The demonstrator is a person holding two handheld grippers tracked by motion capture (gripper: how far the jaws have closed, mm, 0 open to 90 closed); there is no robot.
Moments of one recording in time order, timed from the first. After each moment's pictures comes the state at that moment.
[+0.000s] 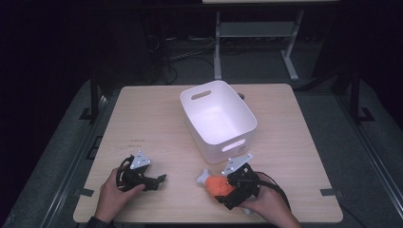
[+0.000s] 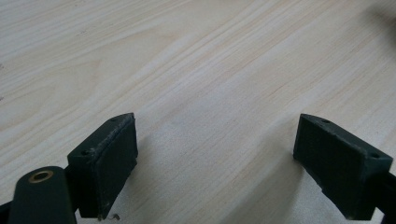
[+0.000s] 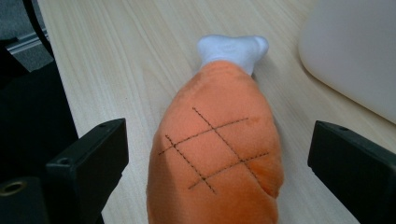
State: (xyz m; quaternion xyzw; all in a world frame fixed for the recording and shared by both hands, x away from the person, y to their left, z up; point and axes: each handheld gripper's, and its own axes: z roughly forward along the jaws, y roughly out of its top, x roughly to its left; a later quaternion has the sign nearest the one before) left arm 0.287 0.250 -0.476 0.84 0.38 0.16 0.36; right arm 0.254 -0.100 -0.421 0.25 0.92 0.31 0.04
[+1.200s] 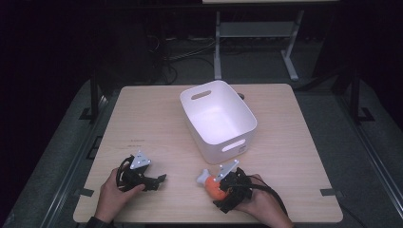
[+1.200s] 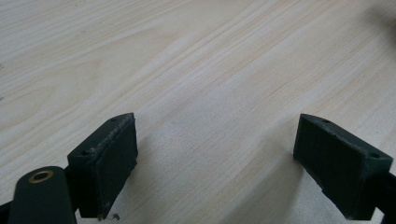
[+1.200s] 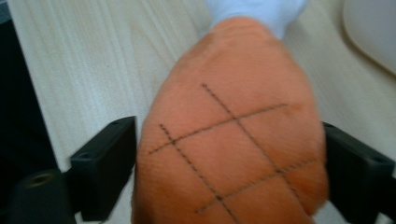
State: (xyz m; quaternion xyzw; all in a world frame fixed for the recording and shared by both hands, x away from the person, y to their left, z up) left arm 0.287 0.249 -0.476 0.84 0.38 0.17 0.36; right arm 0.255 -0.082 -0.448 0.23 0.94 0.25 0.05
